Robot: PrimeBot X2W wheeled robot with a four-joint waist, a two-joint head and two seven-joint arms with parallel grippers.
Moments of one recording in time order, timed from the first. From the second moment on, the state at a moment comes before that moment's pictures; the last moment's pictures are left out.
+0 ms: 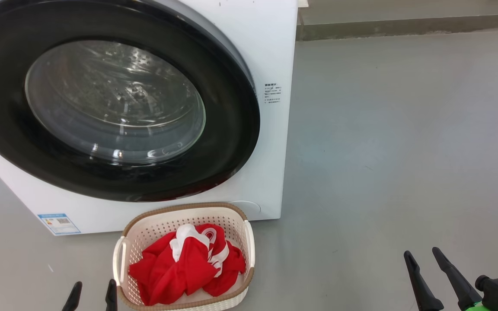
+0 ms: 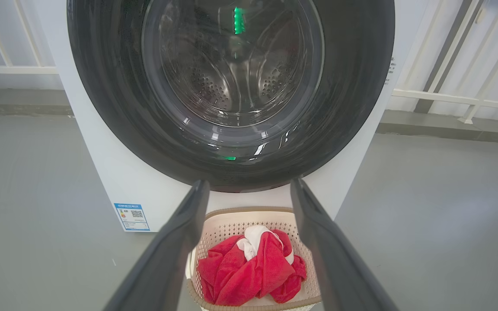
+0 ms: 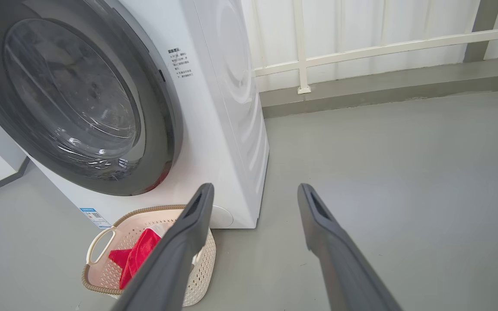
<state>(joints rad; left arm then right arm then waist) 0.15 0.06 0.11 0.17 -0.20 -0.13 -0.25 0.12 -0.21 0.09 0.24 0.53 0.13 -0.26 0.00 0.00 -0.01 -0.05</state>
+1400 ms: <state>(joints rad) 0.14 0.02 0.09 0.26 -0.47 -0.12 -0.18 0.12 -0.15 0.07 0.32 0.73 0.13 -0.19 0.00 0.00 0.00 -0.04</state>
